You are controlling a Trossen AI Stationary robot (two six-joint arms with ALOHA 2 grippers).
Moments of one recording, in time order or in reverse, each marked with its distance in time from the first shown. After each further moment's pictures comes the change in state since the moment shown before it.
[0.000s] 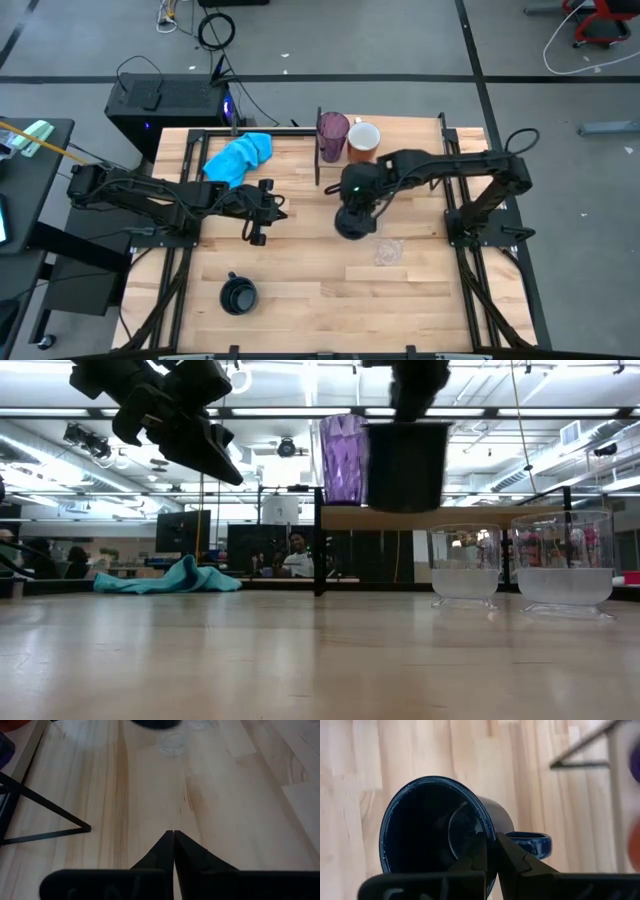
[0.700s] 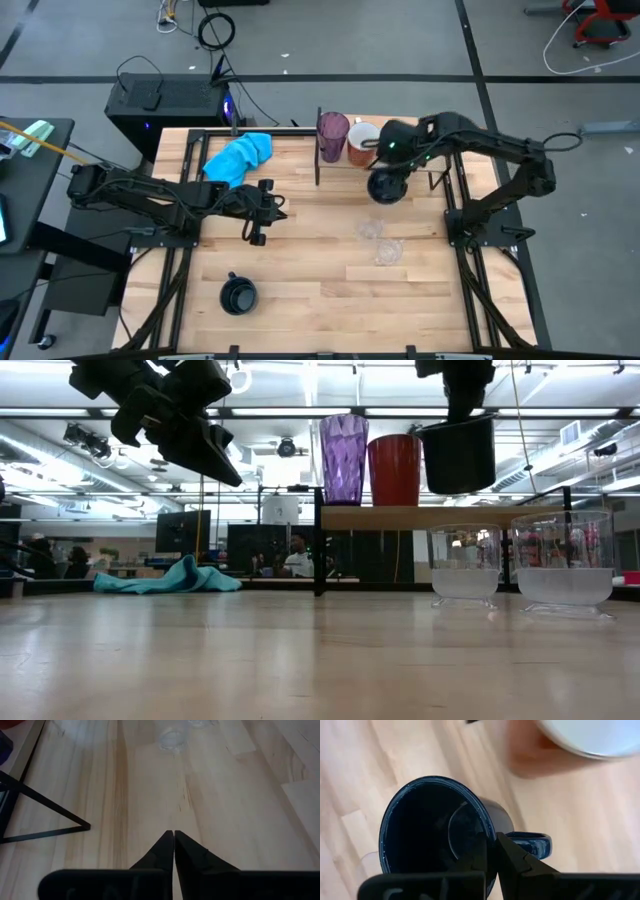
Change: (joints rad) left arm 0.000 0.000 0.000 -0.009 0.000 0.000; right arm -0.253 -0.210 0.000 -0.268 0.048 0.024
